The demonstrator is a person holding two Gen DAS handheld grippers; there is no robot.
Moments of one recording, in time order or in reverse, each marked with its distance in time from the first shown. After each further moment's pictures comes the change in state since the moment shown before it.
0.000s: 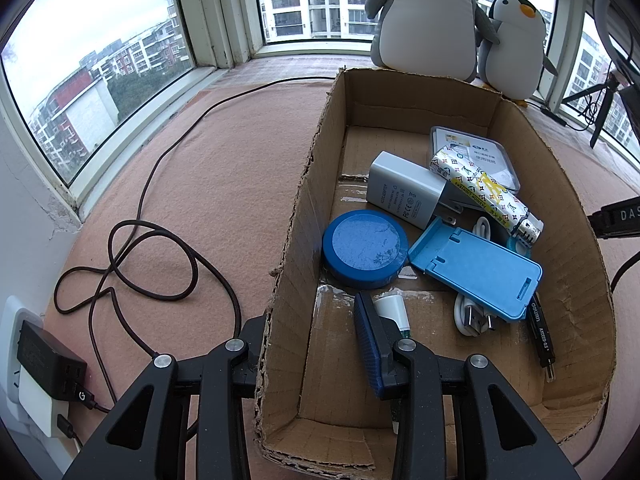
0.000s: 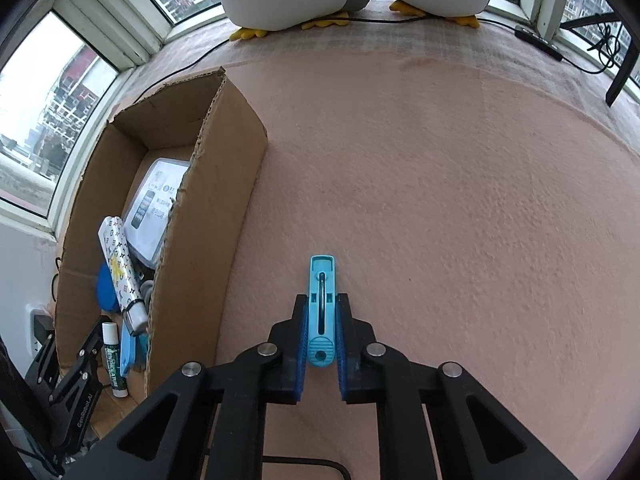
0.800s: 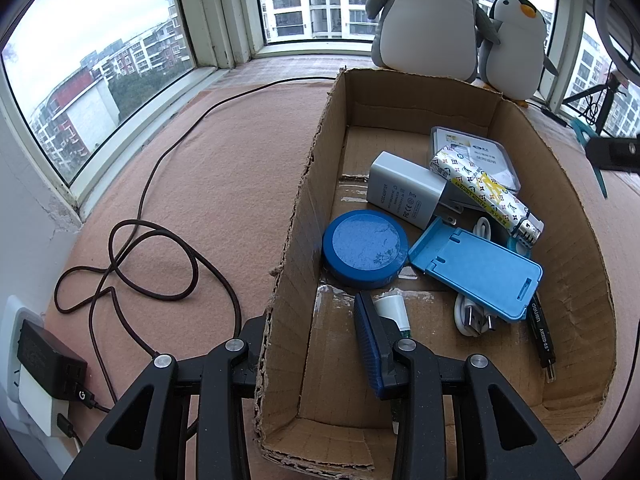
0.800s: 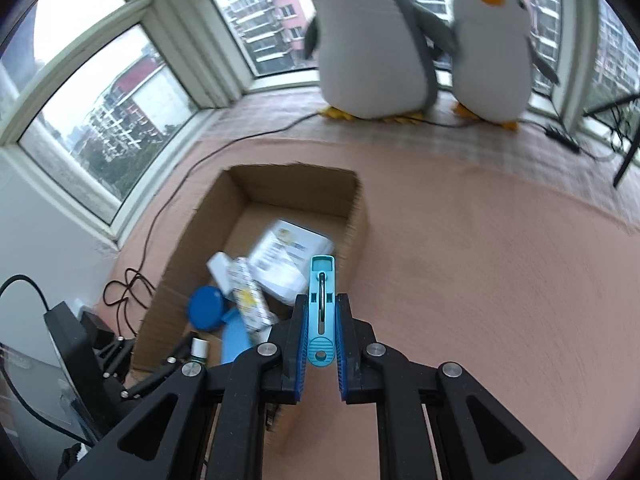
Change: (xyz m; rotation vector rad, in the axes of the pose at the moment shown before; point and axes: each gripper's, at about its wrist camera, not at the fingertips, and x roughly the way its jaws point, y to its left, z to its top) left arm 0.000 -0.001 0.001 -0.003 -0.001 0.000; right arm -0.070 0.063 -0.001 -0.146 -0.222 0.103
